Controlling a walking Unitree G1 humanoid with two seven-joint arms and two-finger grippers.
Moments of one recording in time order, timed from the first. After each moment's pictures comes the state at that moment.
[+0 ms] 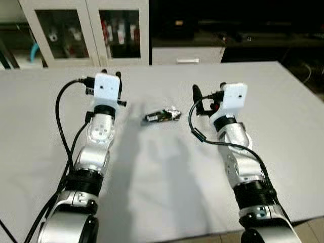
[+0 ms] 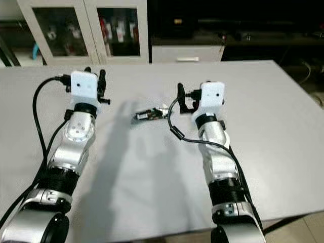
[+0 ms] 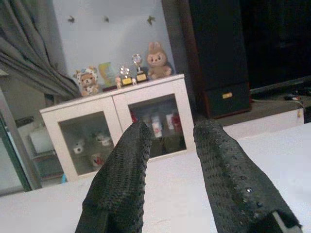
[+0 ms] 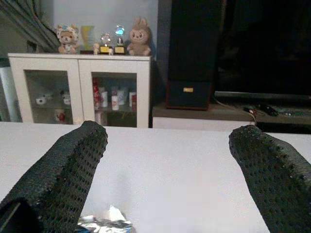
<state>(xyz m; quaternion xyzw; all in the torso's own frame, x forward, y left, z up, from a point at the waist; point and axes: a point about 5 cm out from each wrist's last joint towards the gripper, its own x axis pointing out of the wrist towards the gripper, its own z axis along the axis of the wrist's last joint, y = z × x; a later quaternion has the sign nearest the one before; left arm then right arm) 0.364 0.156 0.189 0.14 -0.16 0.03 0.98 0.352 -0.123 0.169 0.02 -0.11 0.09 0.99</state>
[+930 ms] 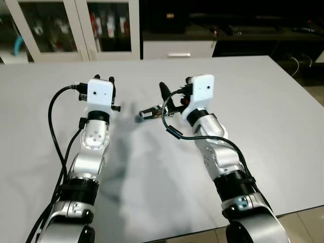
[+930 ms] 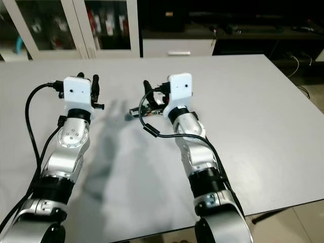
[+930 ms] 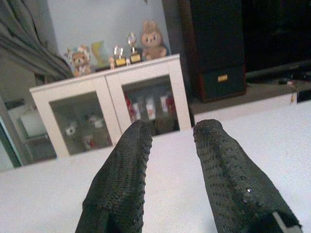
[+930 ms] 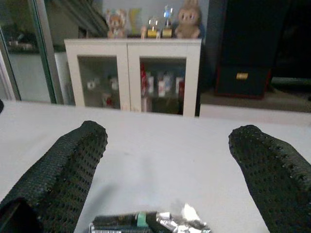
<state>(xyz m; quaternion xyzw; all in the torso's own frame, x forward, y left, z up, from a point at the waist) 0.351 0.168 0.180 0.14 -0.14 0.05 0.98 0.358 -0.059 0.185 0.05 -0.09 0.20 0.97</state>
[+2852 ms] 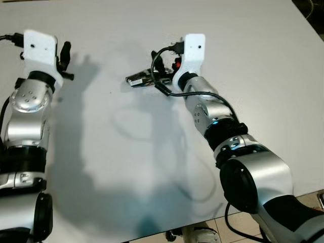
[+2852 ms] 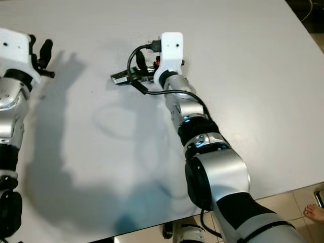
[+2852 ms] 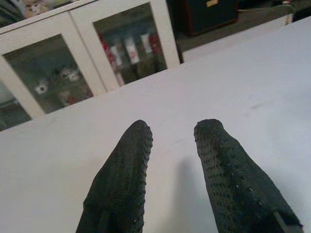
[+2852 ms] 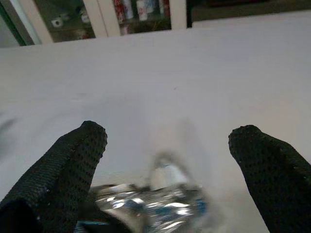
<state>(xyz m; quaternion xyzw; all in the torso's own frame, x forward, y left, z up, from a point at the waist) 0.363 0.263 0.267 0.19 -0.14 0.04 0.97 0.408 -0.034 0.241 0.08 -0.06 0.20 0.97</state>
